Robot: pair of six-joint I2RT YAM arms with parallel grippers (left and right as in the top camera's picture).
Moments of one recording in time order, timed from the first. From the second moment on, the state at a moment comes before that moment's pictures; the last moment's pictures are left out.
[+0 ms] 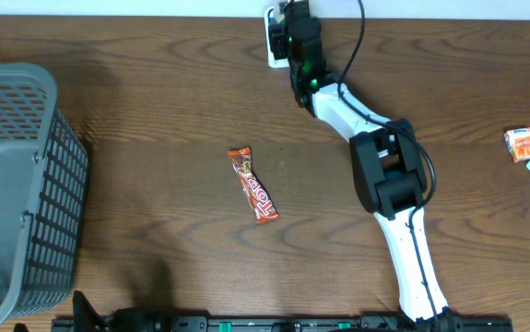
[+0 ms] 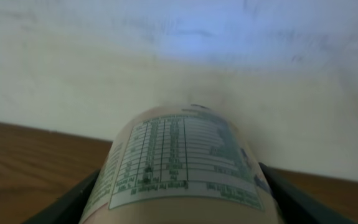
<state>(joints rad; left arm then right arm) 0.11 0.00 1.11 -1.31 -0.31 -0.22 0.40 2.56 1.97 0.36 0.20 0.05</state>
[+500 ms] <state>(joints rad) 0.11 0.00 1.11 -1.31 -0.31 -0.22 0.39 2.33 1.95 -0.11 0.25 0.01</state>
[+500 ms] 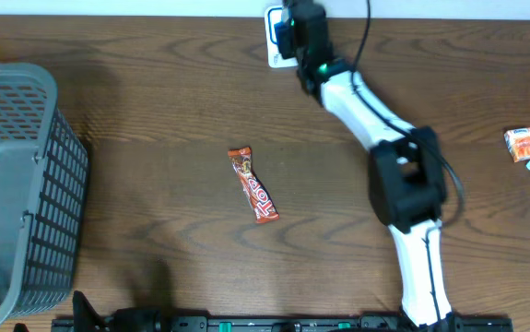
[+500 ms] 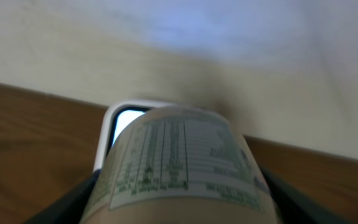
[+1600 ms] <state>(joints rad) 0.11 0.00 1.11 -1.31 -0.31 -0.22 -0.56 2.02 1.77 -0.76 0.17 0.36</state>
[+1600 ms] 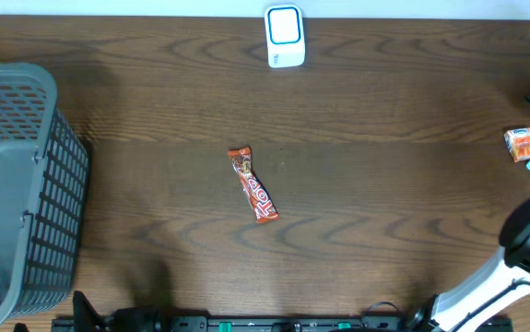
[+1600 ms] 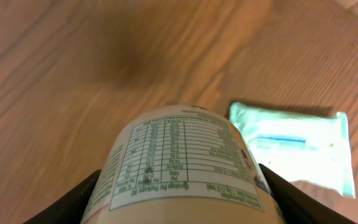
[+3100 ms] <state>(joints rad) 0.11 0.00 1.11 -1.31 -0.31 -0.22 -0.62 2.22 1.68 -0.55 0.04 0.62</state>
